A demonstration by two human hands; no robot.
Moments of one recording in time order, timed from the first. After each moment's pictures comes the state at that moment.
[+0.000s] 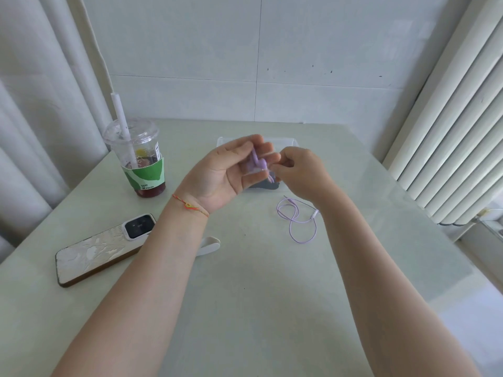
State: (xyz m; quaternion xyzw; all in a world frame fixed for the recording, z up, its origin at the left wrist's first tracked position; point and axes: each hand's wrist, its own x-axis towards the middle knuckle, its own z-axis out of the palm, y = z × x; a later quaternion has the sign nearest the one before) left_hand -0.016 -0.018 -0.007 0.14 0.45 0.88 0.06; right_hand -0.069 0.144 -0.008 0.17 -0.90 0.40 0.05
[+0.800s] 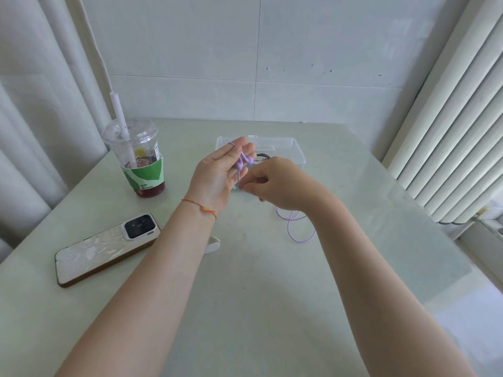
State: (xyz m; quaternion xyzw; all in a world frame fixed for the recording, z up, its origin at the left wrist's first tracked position) left_hand -0.036 -0.018 -0.031 0.00 0.53 0.84 -0.10; right_hand -0.042 0.123 0.001 0.32 -0.91 0.27 -0.04
